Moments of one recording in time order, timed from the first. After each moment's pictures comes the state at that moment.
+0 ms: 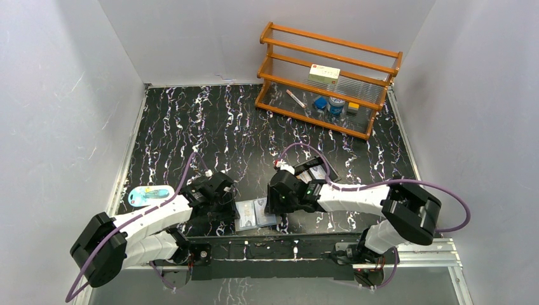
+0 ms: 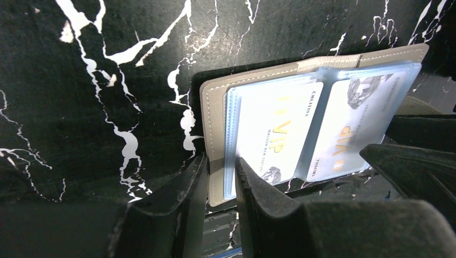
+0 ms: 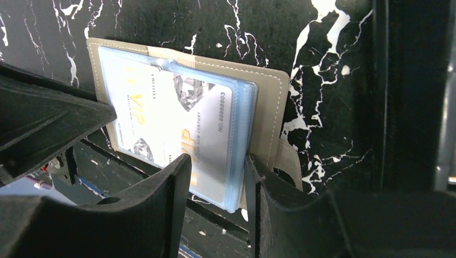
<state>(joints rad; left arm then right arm) -0.78 1.07 0.47 -0.52 0.03 -0.95 1.12 1.48 0.73 -0.19 0.03 0.93</state>
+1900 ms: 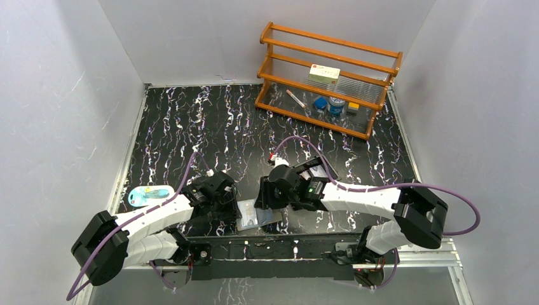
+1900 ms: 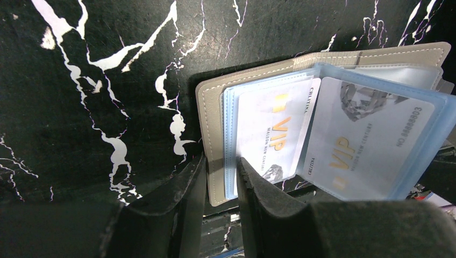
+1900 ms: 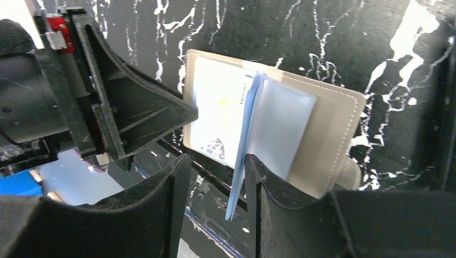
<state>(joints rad) -0.78 1.09 0.46 -0.49 0.04 -0.95 1.14 1.41 0.80 -0.18 0.01 0.91</state>
